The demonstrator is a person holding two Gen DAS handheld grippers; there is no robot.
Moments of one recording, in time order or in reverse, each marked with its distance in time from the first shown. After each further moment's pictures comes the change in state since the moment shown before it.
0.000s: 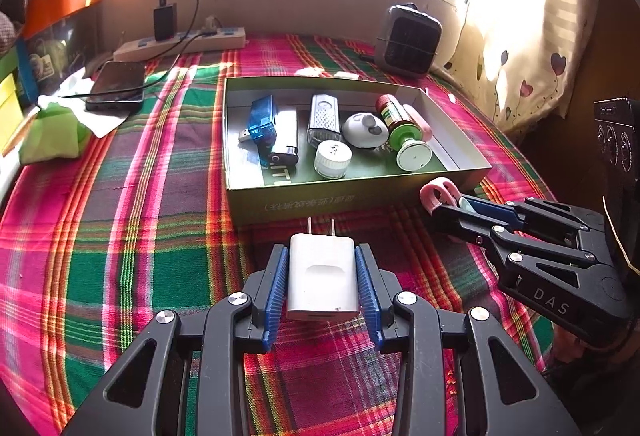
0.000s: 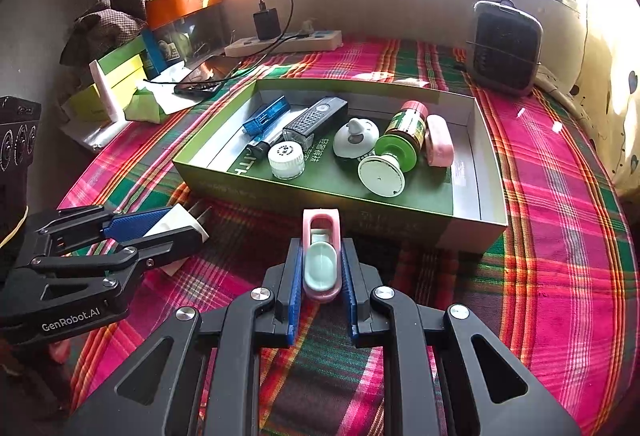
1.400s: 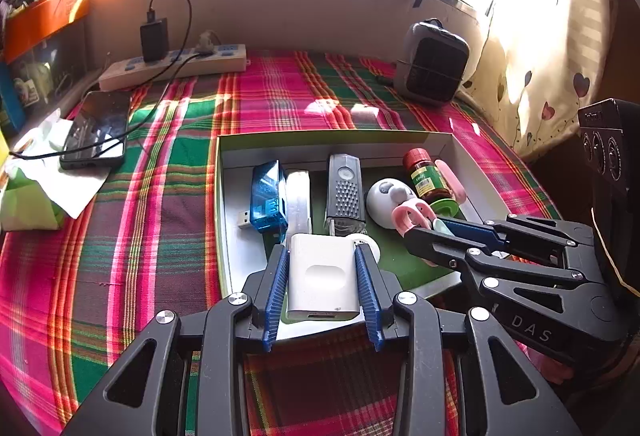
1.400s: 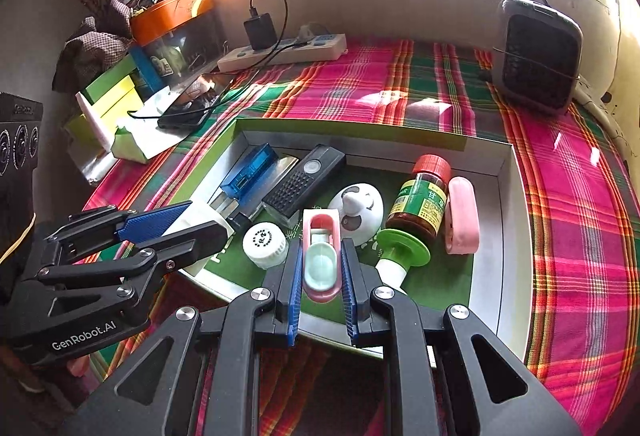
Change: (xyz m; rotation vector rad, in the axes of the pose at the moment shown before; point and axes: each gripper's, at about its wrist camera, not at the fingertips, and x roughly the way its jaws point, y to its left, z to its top) left arm 0.044 0.008 0.065 -0.011 -0.003 0.026; right arm 0.047 -0.020 0.061 0.030 0.040 0.081
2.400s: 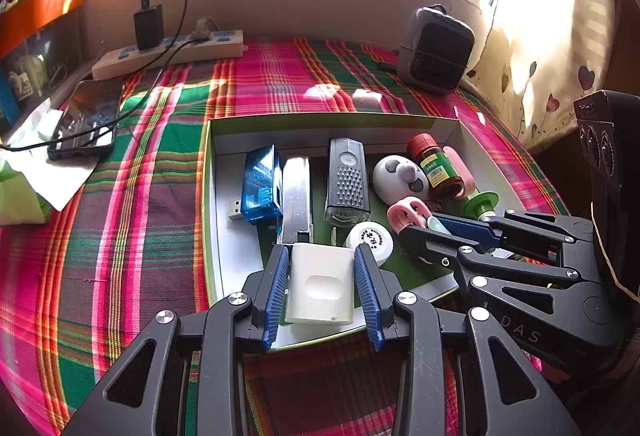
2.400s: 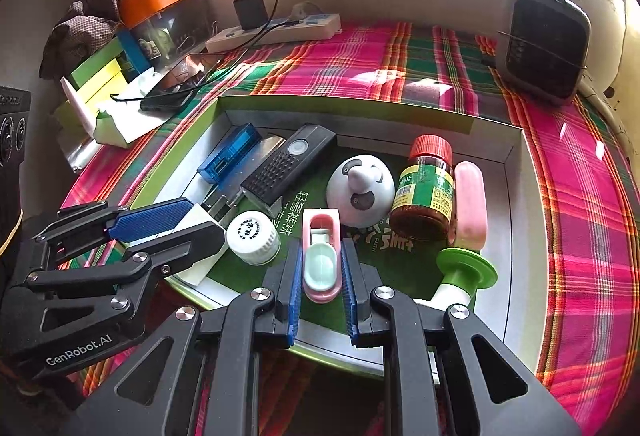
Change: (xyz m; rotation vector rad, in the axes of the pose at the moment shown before) left arm 0.016 0.000 -0.001 0.000 0.036 0.002; right arm 0.018 0.000 -0.003 -0.007 0.052 -0.034
